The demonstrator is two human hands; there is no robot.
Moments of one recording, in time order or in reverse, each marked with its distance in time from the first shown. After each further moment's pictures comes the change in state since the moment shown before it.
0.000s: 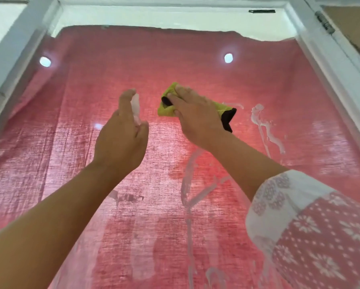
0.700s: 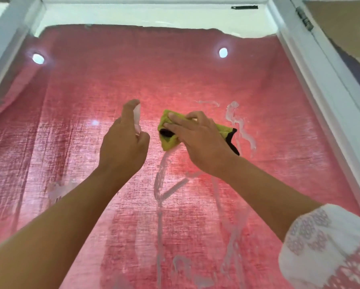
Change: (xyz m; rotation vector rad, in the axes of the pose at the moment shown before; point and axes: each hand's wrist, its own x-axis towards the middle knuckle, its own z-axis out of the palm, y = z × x) left_hand -0.012 0.038 0.029 0.012 -0.030 -0.056; right_hand -0.077 0.036 -0.008 0.096 0.133 -0.189
